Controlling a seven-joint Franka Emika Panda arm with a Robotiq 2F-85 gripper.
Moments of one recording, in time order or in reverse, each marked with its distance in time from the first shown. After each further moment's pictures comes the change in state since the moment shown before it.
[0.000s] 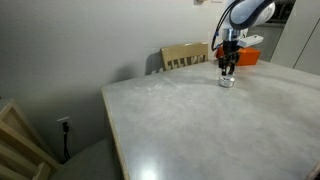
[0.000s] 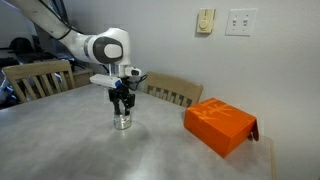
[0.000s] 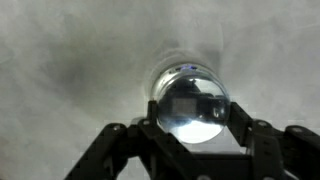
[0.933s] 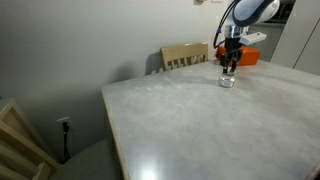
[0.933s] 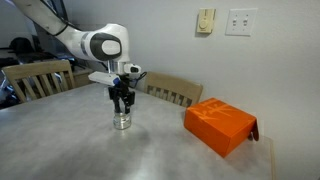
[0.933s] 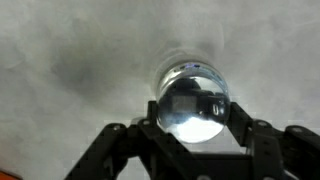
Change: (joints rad) arm 0.002 -0.044 -0.009 -0.045 0.000 0.027 0.019
